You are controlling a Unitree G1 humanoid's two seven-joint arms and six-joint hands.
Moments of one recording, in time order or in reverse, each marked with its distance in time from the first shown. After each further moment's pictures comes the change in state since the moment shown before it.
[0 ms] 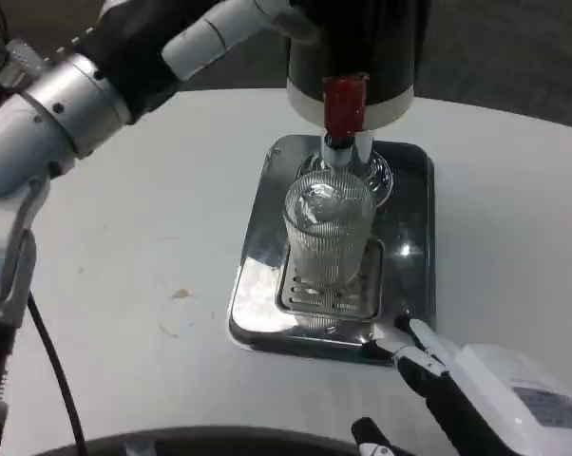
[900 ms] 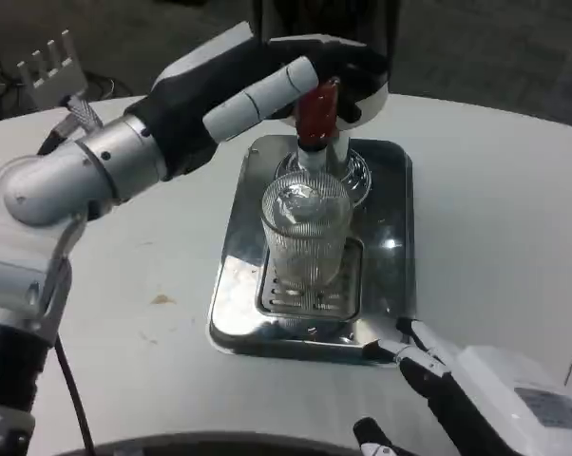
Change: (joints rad) left arm 0.009 -0.048 -0.063 0.173 0.018 -0.053 -0.081; right arm -0.001 0.001 0.002 0.000 -0.002 0.008 0.002
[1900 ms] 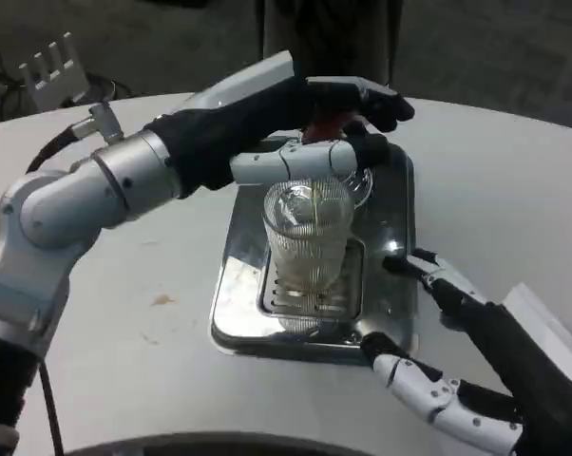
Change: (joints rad) left arm 0.032 0.063 -0.112 -0.055 0.188 -0.211 0.049; right arm -0.165 0.009 -0.124 0.000 0.391 0.253 -0.072
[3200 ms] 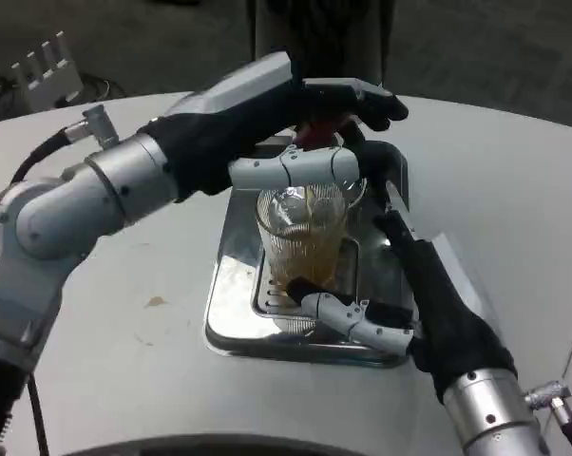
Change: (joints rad) left arm 0.044 0.032 -0.001 -0.117 0.029 0.059 0.050; right arm -0.353 -0.034 0.086 0.671 0.344 -0.117 -0.664
